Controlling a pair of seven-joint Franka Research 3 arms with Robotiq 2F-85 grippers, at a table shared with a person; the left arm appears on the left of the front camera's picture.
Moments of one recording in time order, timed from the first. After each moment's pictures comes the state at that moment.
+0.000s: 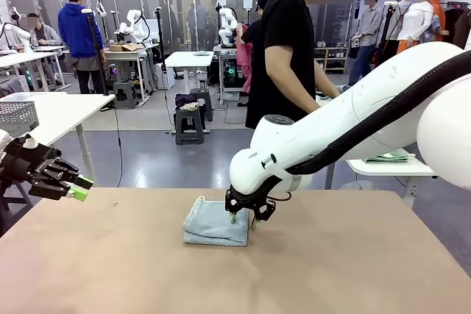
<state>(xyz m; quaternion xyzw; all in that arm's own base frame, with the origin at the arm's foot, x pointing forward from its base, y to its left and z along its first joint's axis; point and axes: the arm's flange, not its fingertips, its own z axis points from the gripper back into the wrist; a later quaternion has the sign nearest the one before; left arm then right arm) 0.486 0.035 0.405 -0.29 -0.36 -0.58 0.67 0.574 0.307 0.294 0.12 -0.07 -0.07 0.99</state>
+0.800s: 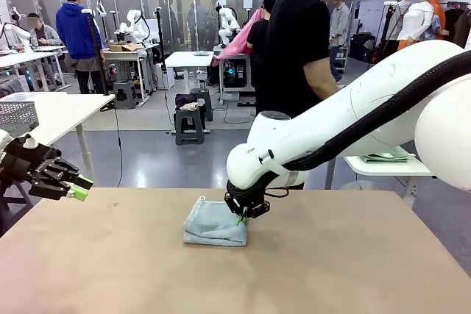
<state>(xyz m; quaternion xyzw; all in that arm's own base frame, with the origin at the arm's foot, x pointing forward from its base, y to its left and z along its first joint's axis) 0.486 0.035 0.405 -0.29 -0.36 -0.58 0.67 0.576 0.314 0.301 0.12 -0.05 -0.07 0.99</state>
